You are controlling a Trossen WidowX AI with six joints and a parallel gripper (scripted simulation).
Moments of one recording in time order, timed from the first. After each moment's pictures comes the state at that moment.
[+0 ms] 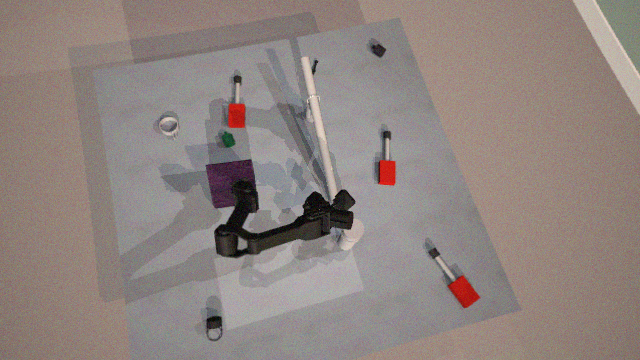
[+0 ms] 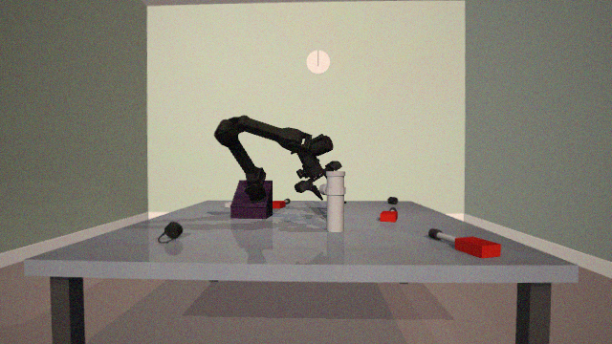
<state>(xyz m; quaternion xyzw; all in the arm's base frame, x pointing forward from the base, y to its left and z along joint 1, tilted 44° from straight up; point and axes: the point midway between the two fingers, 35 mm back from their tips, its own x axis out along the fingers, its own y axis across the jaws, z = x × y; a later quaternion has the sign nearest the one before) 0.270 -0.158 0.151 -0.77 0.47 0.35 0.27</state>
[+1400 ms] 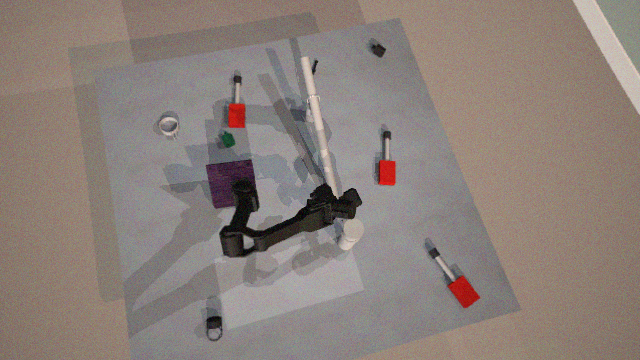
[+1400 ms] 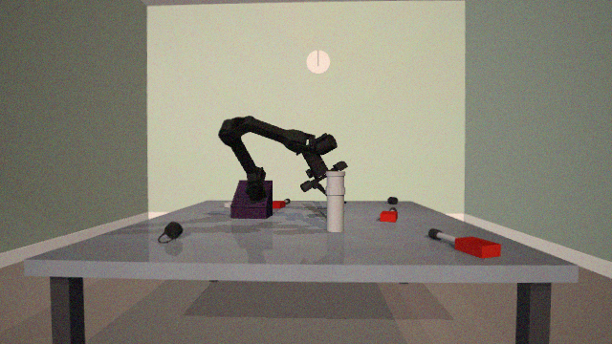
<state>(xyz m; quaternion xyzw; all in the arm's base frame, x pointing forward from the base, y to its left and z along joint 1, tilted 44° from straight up) 0.293 -0.158 0.144 -0.75 0.52 0.24 0.32</state>
